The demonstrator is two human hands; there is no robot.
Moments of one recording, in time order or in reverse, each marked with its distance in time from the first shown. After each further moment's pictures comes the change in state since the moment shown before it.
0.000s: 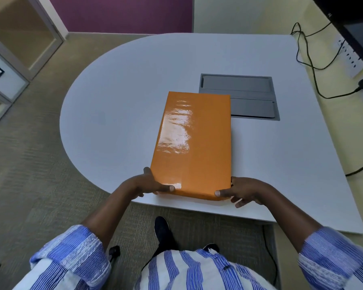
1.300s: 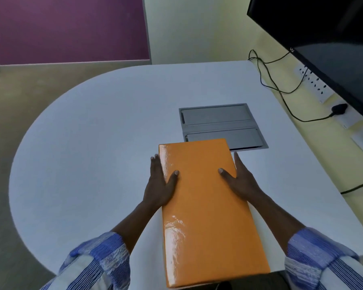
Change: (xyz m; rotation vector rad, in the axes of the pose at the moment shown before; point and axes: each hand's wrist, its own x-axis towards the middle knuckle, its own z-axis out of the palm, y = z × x) left_hand 0.158 0.109 -0.103 0.038 0.397 0.680; right_hand 0.099 -0.112 -0.082 0.136 0.813 -0.264
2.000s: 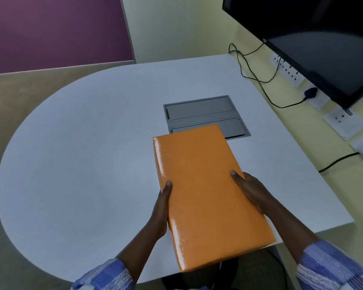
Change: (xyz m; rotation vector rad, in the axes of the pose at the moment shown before) left_hand -0.084 0.015 0.053 -0.990 -0.343 -0.404; right_hand -0.077 0.049 -0.038 0.302 -0.039 0.343
